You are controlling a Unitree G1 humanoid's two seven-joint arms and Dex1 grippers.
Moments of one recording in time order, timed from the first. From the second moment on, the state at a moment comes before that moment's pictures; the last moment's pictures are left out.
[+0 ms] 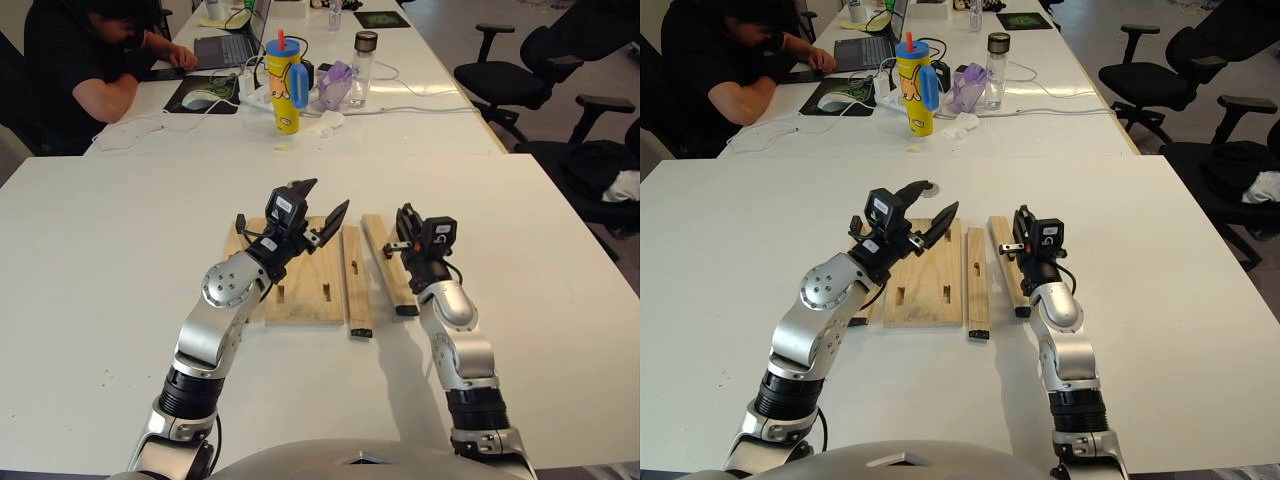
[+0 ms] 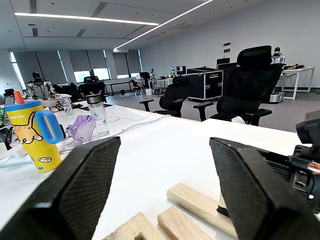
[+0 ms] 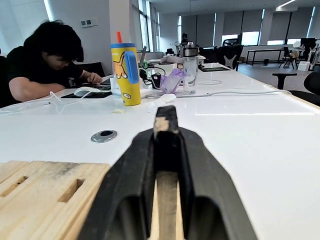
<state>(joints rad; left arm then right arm) -0.23 0.15 -0.21 -0.34 -0.17 0.32 -0.35 -0.07 -0.08 0.02 -0.07 0.17 0.07 0.09</state>
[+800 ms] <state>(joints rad) -0.23 0.13 -0.21 -0.33 -0.16 0.30 -0.33 -0.51 -0.14 -0.09 -0.32 0.29 0.43 0.08</state>
